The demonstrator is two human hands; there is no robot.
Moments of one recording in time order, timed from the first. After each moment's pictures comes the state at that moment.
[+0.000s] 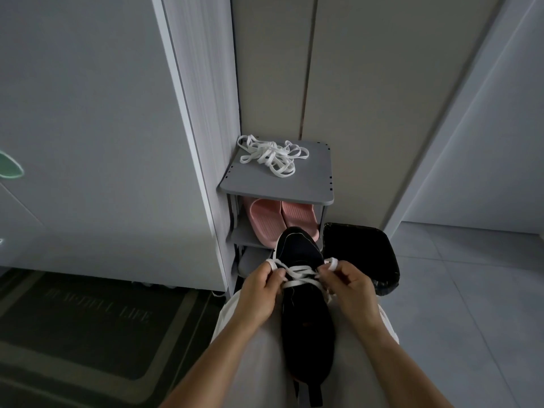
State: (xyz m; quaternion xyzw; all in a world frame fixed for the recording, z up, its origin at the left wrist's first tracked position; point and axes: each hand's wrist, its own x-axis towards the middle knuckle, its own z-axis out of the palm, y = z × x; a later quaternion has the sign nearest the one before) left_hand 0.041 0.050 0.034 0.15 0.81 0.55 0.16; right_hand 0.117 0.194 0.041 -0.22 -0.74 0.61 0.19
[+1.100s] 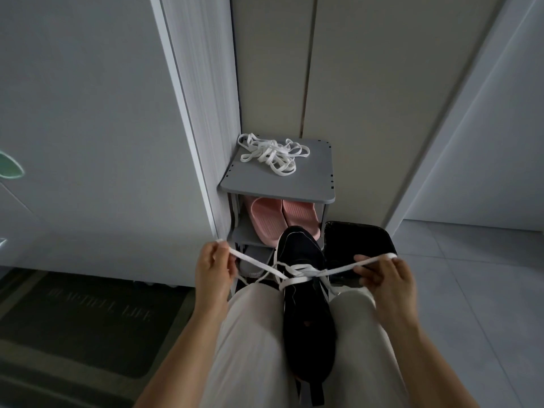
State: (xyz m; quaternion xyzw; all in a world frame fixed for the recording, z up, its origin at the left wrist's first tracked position) left_hand 0.015 0.014 0.057 -0.02 0.70 0.72 0.05; right_hand 0.126 0.234 0.046 -0.30 -0.50 0.76 0.28
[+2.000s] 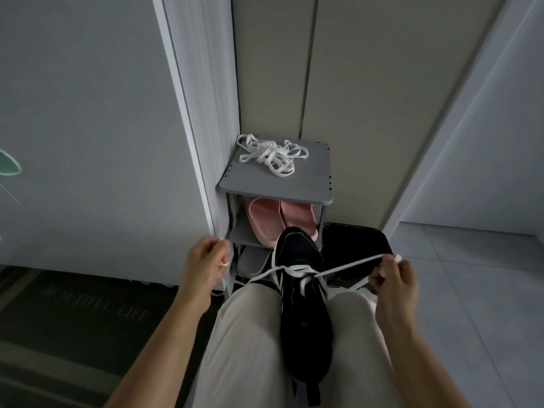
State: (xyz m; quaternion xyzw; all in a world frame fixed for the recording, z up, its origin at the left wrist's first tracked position) left_hand 0.003 -0.002 0.074 0.01 0.73 0.68 0.10; right_hand 0.123 0.239 0.040 -0.35 -0.52 0.68 0.38
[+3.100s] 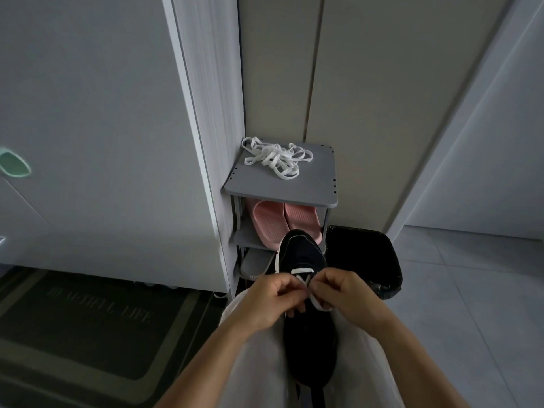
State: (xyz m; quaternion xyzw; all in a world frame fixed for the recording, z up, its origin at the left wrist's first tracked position) left_hand 0.051 0.038 0.062 0.25 0.76 0.54 0.28; right_hand 0.116 0.197 0.068 -0.12 -0.83 0.54 -0.02
